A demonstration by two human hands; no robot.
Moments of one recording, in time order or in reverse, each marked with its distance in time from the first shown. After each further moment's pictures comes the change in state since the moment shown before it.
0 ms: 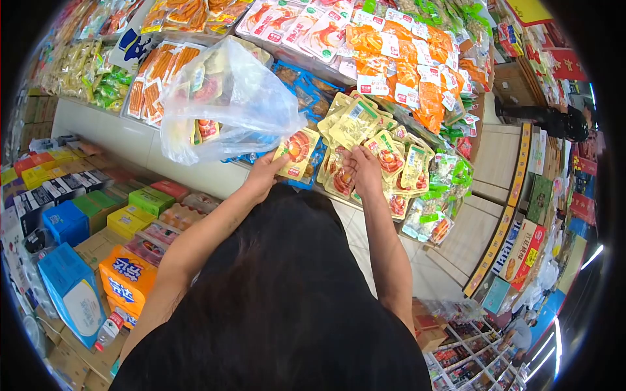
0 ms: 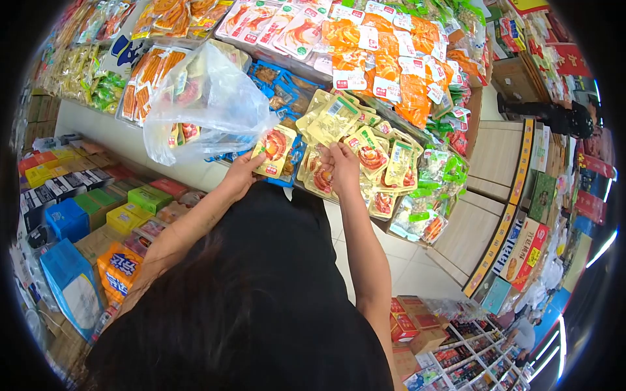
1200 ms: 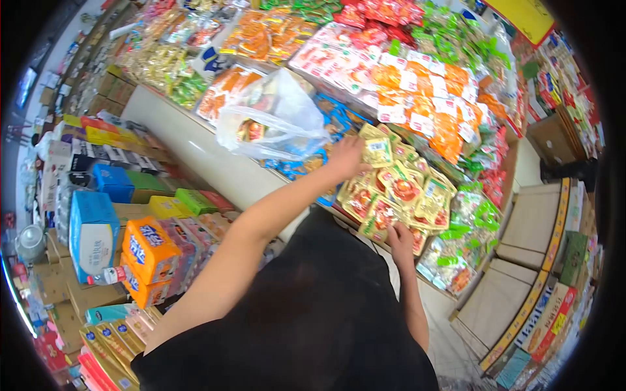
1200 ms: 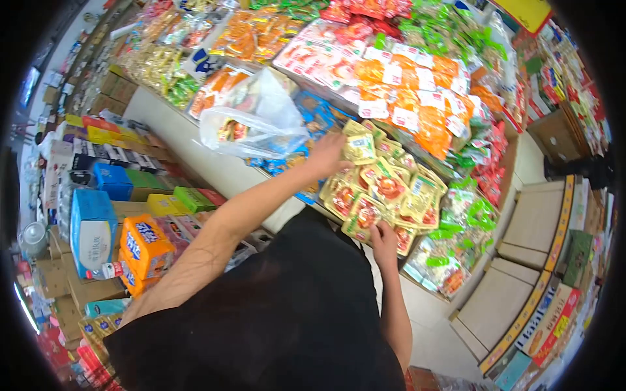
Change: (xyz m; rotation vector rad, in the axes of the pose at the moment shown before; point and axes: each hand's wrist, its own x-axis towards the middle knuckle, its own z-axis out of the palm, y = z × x) left_hand 0.076 0.023 0.112 1.547 0.253 0.752; right_hand -0.056 0.043 -0.135 -0.736 -0.152 -0.467
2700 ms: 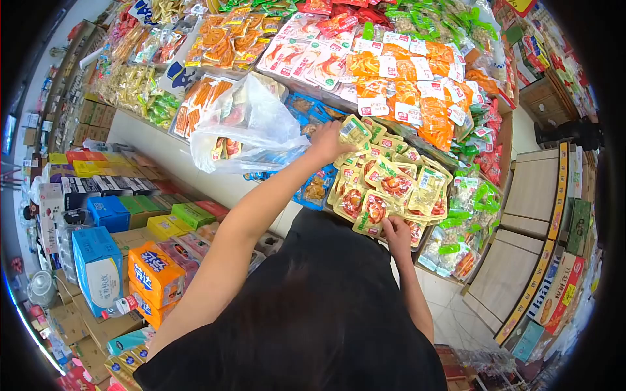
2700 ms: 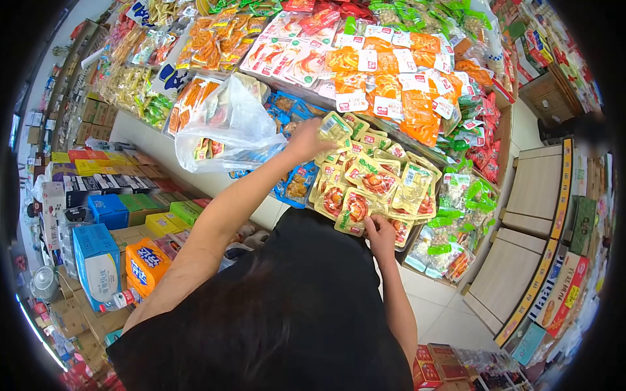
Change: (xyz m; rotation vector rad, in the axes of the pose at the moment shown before) left_hand 0.039 -0.019 -0.012 -0.121 -0.034 -0.135; right_hand 0.007 -0.006 0.008 0.170 0.060 0.220
